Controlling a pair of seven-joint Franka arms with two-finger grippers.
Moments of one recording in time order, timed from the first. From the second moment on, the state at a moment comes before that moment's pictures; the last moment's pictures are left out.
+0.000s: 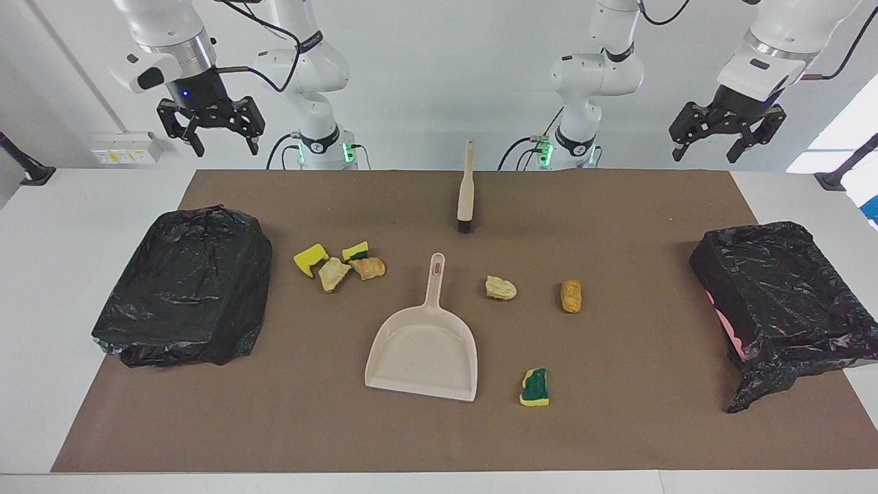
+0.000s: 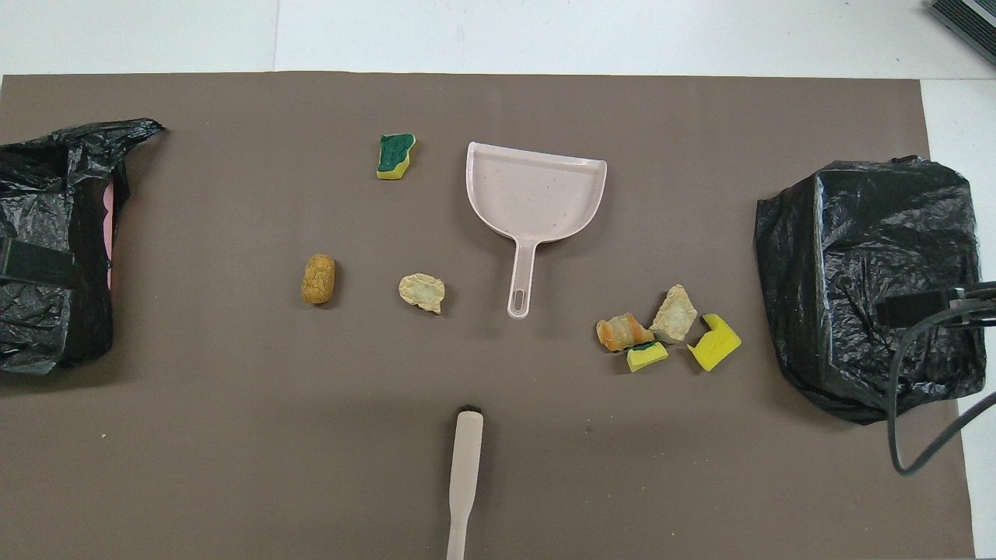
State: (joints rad) left arm -0.08 -0.05 0.01 -1.48 0.01 1.44 0.05; right arm -0.02 -0.18 0.01 -1.70 -0.01 1.54 -0.06
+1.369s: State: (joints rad) left arm -0.08 -0.05 0.00 -1.48 0.01 1.44 0.05; right arm 0.07 -0.01 0.02 -1.73 -0.01 1.74 0.02
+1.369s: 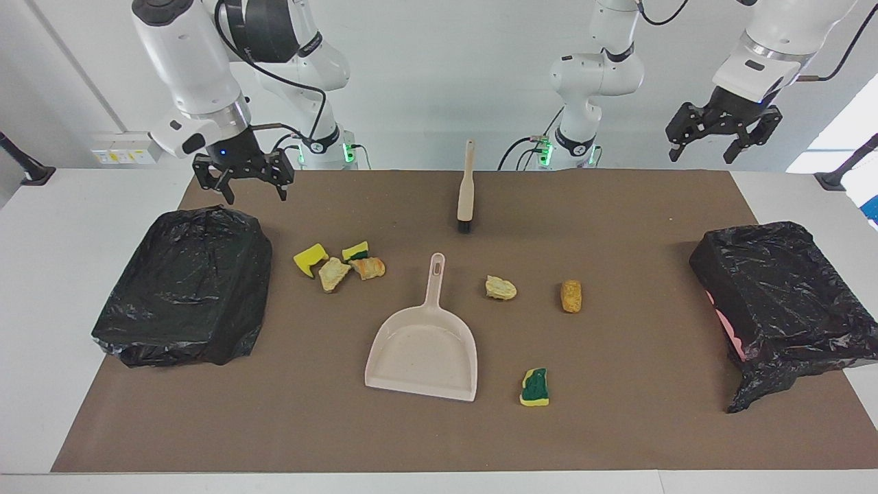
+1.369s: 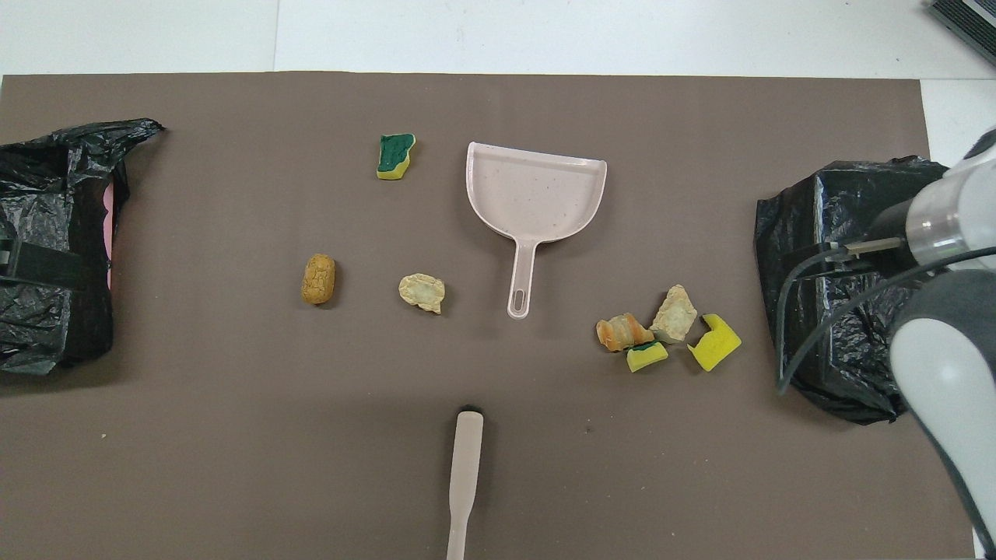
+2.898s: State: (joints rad) left arm -0.49 -0.27 -0.03 -2.05 -0.06 1.70 -0.21; right arm 0.46 0.52 0.03 -1.55 0.08 2.09 0.55
